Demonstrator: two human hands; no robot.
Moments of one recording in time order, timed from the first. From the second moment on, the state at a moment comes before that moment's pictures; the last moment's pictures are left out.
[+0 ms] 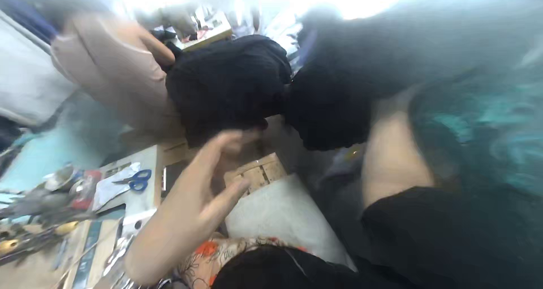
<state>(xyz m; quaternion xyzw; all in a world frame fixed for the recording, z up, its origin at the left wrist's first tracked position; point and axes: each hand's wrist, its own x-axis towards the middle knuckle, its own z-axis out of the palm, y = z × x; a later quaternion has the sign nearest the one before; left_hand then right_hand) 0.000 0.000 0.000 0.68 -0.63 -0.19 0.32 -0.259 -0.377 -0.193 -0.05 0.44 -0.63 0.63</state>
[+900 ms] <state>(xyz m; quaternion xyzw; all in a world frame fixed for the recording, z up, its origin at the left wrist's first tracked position) -0.150 0.455 -0.049 0.89 -0.19 0.00 0.41 0.007 -0.004 -0.193 -0.61 -0.01 -0.09 0.79</state>
